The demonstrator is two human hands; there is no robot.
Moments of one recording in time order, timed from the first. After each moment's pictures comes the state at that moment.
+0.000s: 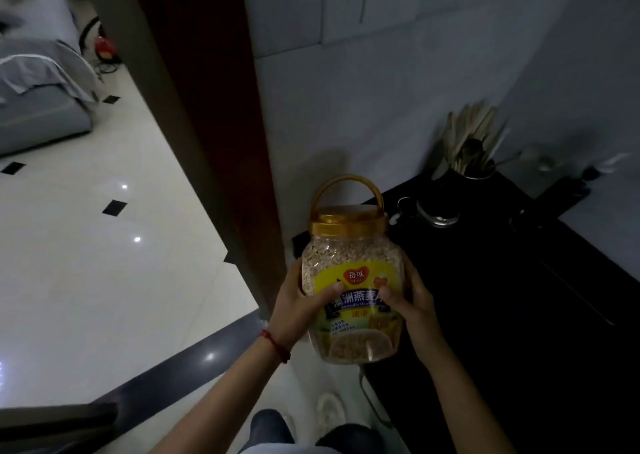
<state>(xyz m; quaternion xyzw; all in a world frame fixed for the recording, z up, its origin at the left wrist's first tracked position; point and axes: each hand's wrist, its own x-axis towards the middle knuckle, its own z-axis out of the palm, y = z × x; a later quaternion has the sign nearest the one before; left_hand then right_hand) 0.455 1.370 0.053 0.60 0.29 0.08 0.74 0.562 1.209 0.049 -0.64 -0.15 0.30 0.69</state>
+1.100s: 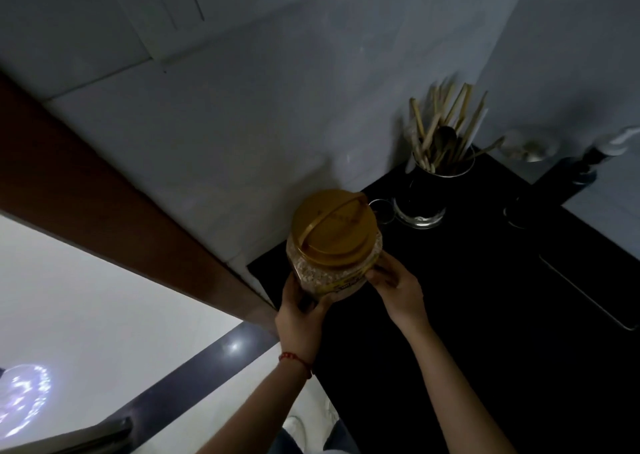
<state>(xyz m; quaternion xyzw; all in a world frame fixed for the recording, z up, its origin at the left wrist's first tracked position) 0.551 1.324 0.002 0.69 0.45 0.15 0.54 0.674 1.211 -0.037 -0.73 -0.11 0.24 0.63</state>
